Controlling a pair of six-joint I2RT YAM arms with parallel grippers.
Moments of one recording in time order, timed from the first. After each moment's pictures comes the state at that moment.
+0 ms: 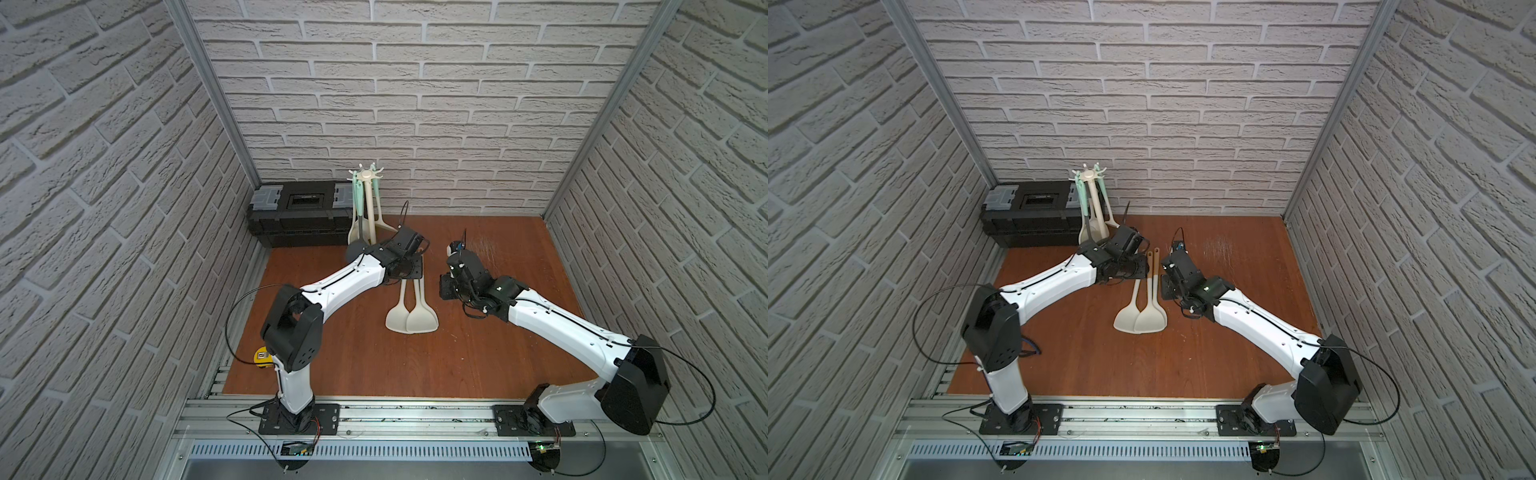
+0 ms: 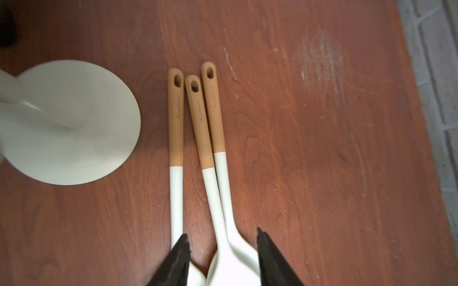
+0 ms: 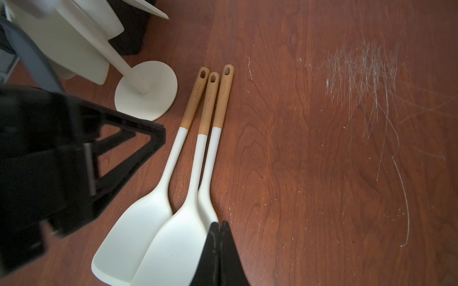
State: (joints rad) left arm -0.73 1.88 1.53 -0.60 -0.07 -0.59; right arm 0.63 1.38 1.08 -0.56 0.27 0.50
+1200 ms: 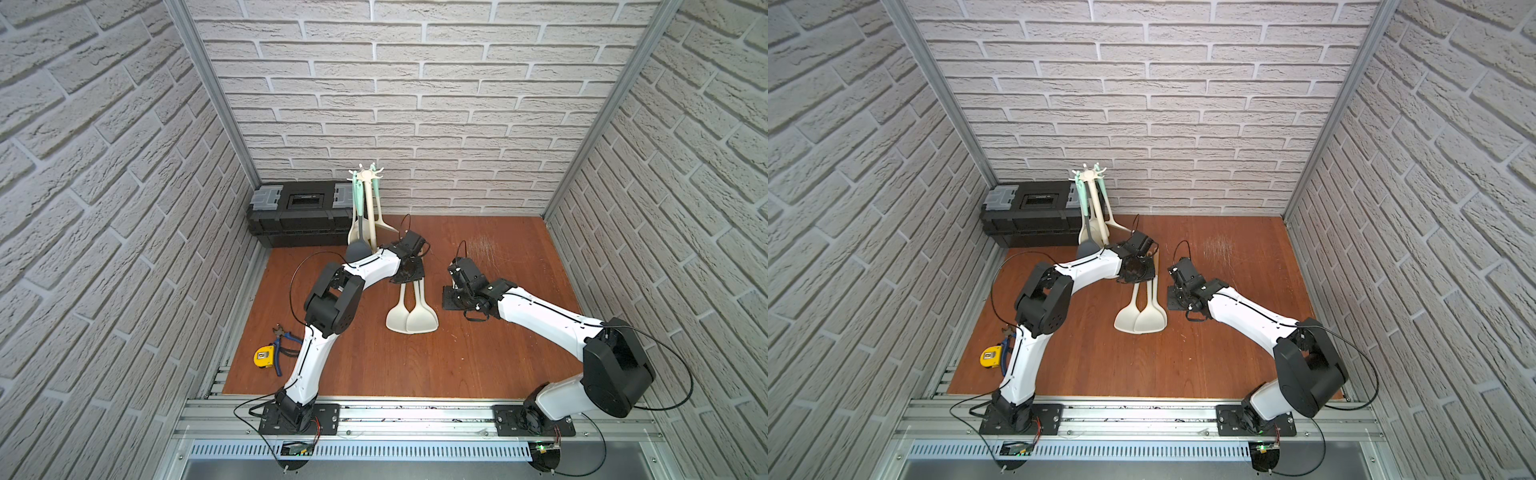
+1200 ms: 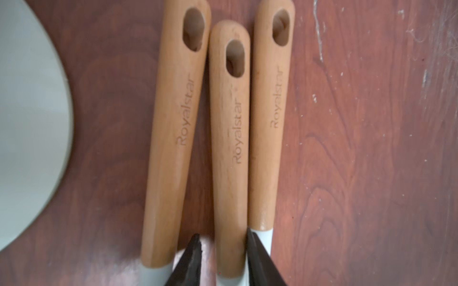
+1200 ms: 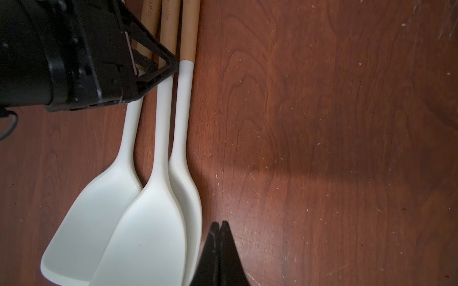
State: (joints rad) left arm -0.65 2.24 1.72 -0.56 0.04 -0.71; right arm 0.54 1.48 0.98 -0.54 0.10 0.56
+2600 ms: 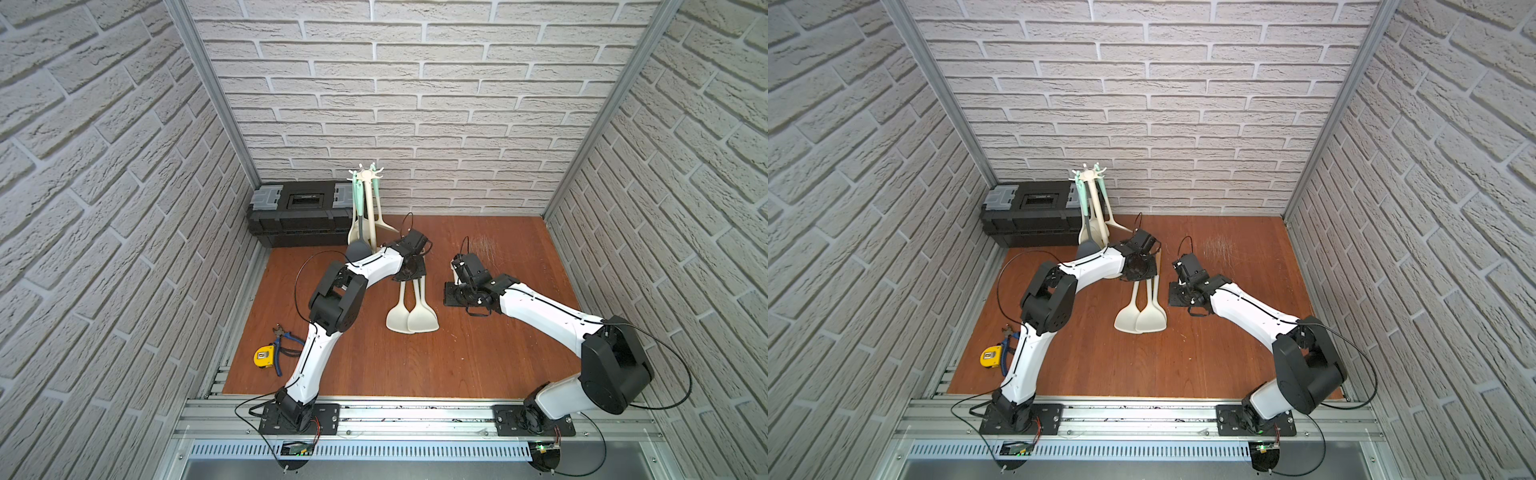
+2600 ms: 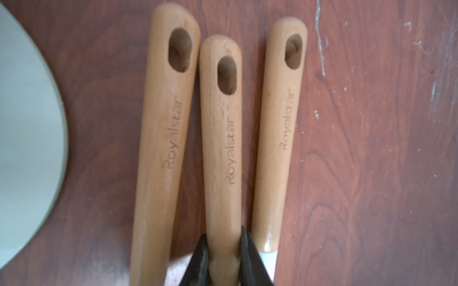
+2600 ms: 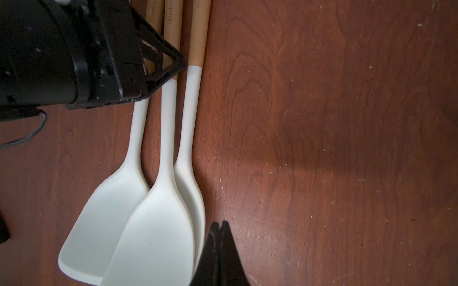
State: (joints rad) left arm -0.66 2.28 1.79 -0.59 0.01 -0.72; right arm 0.49 1.50 1.00 -0.54 0.01 0.53
